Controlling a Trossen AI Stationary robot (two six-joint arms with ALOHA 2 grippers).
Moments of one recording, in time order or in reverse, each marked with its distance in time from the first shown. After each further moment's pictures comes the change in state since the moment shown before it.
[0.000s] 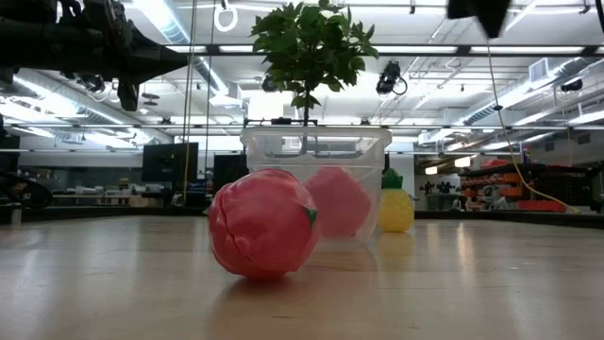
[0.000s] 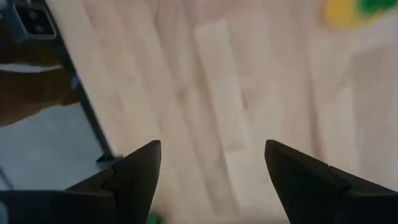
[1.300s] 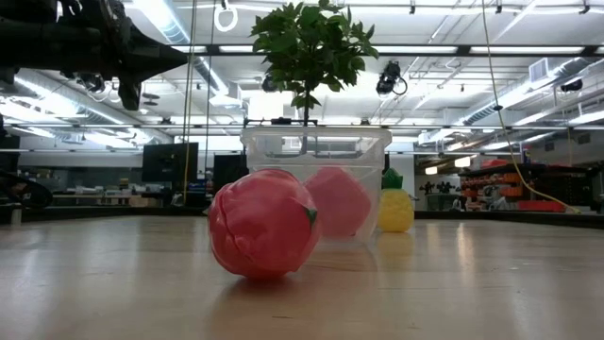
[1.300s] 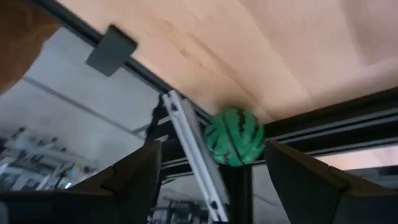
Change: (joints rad) left arm 0.000 0.000 0.000 0.001 0.048 -0.001; right arm 0.372 0.001 -0.554 0.521 -0.522 0.822
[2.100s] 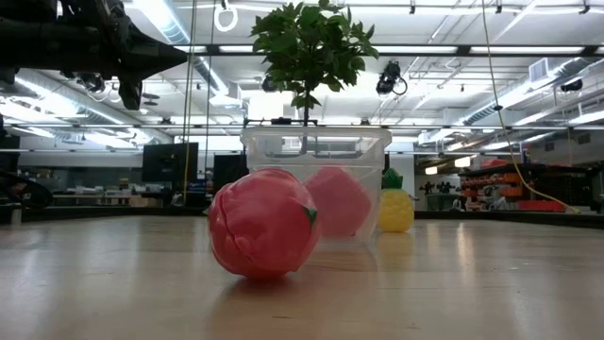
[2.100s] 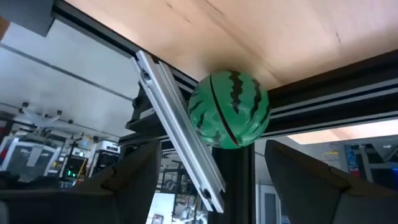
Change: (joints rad) left arm 0.000 0.000 0.000 0.000 0.019 0.002; right arm 0.092 0.000 -0.168 0.250 -0.161 0.189
